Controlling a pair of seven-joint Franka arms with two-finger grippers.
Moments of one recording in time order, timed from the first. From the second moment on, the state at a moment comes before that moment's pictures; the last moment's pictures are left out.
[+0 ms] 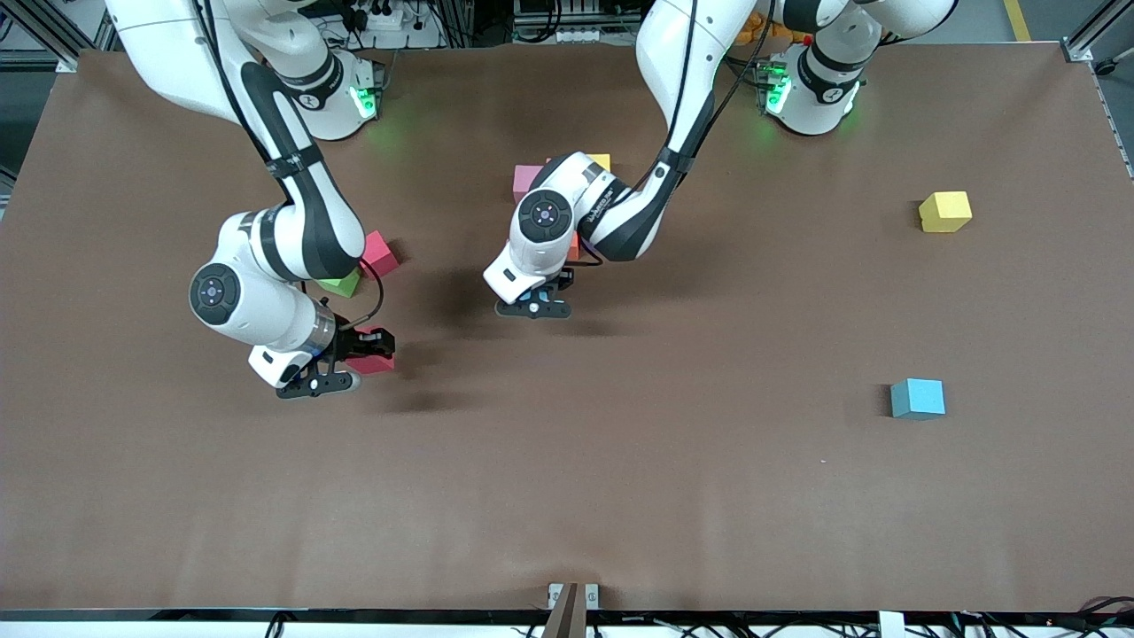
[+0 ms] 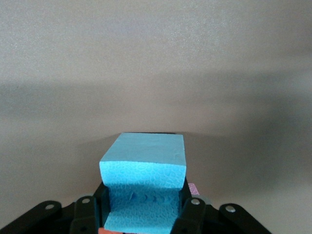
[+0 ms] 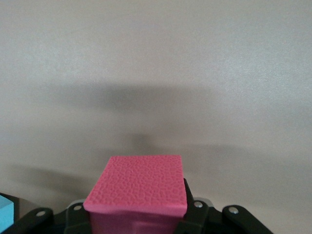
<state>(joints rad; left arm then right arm) -1.05 0.87 0.21 -1.35 -0.44 2.20 -0.63 0.36 0.43 -0.13 -1.92 0.33 2.31 -0.09</state>
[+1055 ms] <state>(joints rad) -1.06 0.87 0.21 -1.35 -0.44 2.19 -0.63 0.36 0.43 -0.13 -1.92 0.33 2.30 -0.09</state>
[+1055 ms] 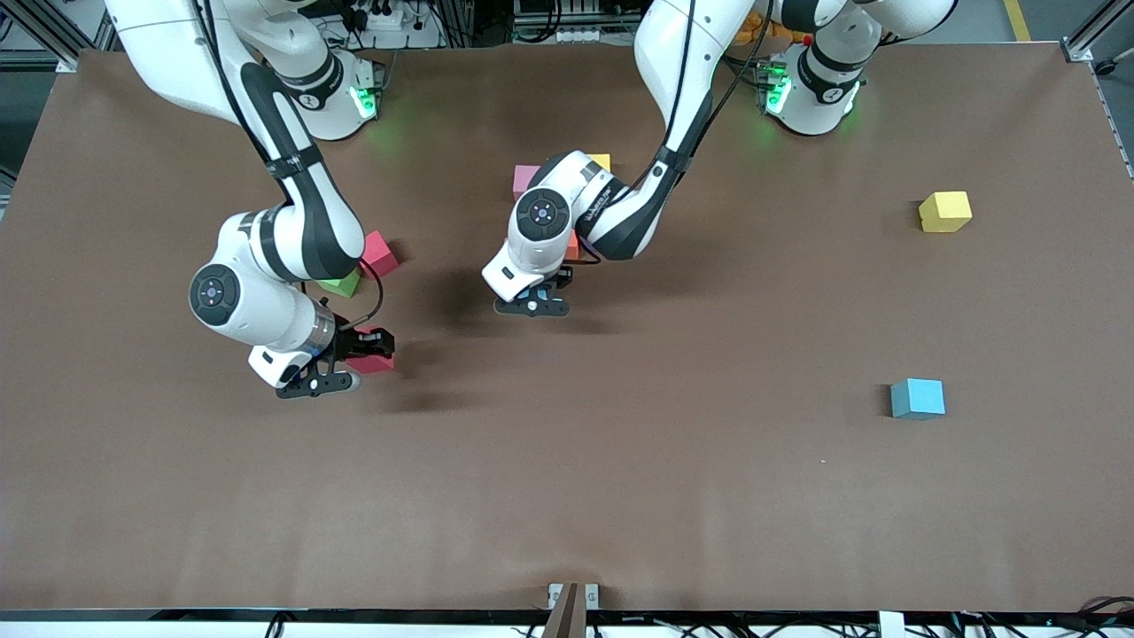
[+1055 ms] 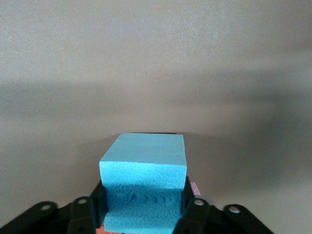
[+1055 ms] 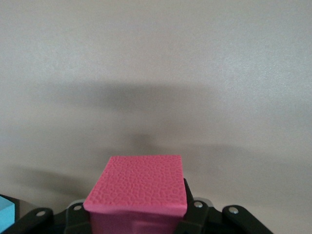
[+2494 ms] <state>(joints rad) -1.05 0.84 0.21 -1.33 -0.39 2.15 -0.63 0.36 0.43 -0.13 -1.92 0.33 2.30 -0.09</state>
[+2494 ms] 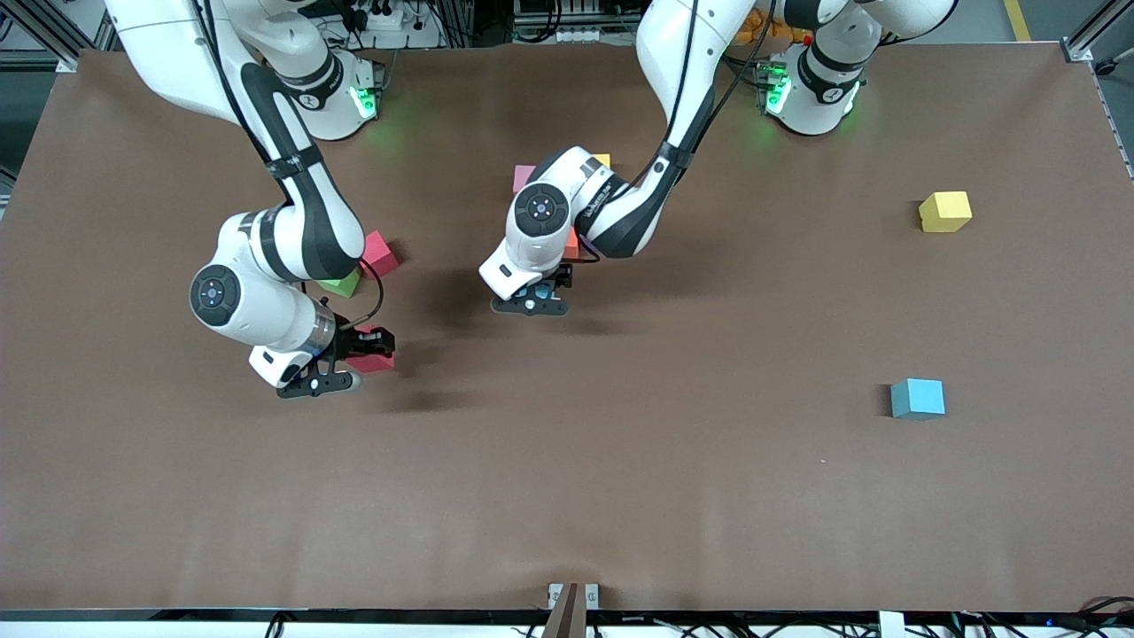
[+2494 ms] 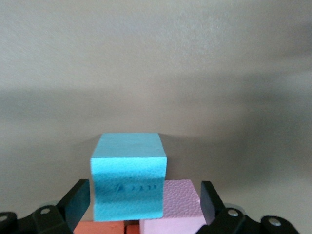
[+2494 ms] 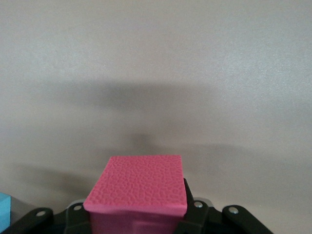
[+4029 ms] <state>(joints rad) -0.63 0.37 0.23 -1.49 -0.08 1.76 -0.28 0.73 0.54 -0.09 -1.69 0.33 2.31 -0.33</state>
